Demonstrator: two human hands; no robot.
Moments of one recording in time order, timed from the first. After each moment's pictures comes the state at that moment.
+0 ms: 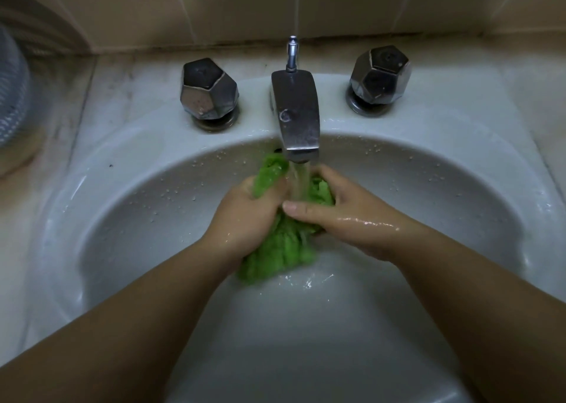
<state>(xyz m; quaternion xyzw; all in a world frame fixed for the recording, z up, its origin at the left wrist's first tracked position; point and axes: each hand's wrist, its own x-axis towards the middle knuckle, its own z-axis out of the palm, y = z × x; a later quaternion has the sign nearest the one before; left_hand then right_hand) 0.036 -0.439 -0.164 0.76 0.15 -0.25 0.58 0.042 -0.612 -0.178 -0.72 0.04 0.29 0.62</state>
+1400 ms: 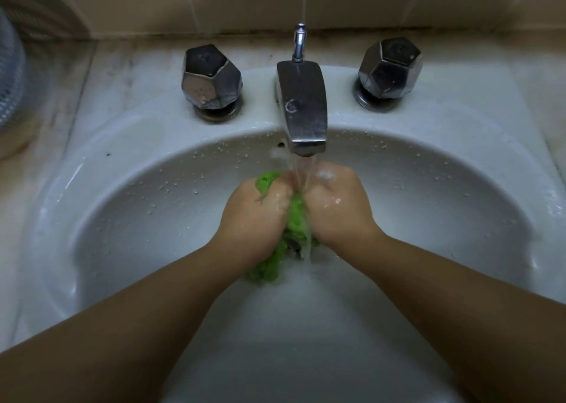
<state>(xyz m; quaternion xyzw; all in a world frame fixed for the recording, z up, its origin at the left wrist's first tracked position) 0.026 -0.450 -0.160 0.80 0.14 -0.15 0.56 0.040 -0.577 -0.183 -0.84 0.08 0.08 0.54</state>
